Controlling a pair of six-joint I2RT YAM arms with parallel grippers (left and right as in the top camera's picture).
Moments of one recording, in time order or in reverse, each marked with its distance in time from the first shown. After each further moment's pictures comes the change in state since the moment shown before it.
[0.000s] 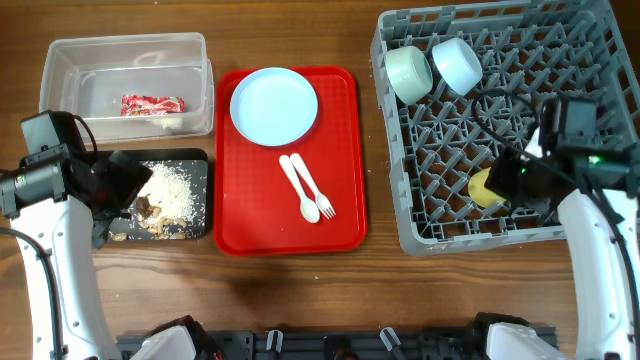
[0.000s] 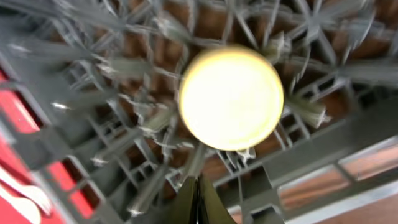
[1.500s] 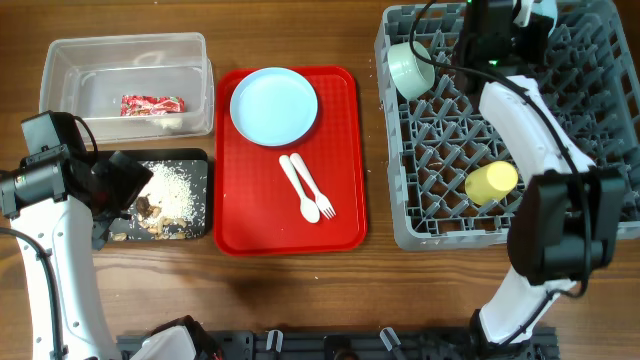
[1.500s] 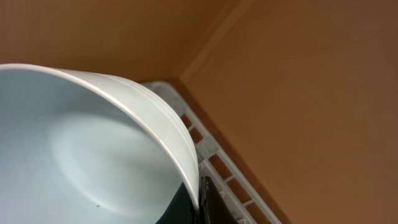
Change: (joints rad) left arm 0.000 0.000 0.000 -0.010 -0.003 0.000; right arm 0.248 0.671 0.438 1.036 1.148 -0.579
